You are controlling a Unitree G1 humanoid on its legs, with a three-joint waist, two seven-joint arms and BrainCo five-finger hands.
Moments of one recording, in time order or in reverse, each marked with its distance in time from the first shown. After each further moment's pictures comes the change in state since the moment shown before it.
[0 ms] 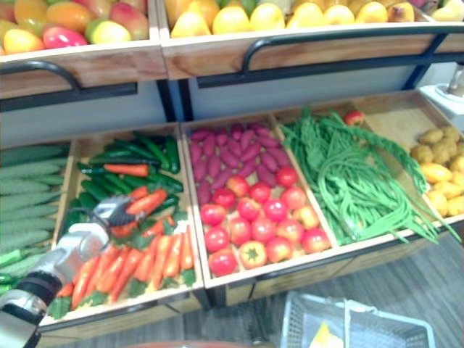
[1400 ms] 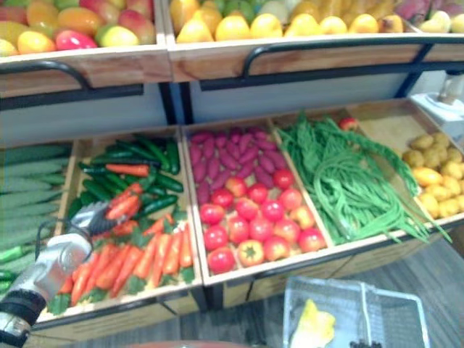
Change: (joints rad) left arm 0.161 -0.002 0.122 -0.113 -0.063 0.104 -0.025; right arm 0.019 -0.086 -0.050 -0.122 -0.077 -0.077 0.067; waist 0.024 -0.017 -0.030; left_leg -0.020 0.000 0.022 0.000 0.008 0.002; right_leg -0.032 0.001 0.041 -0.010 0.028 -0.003
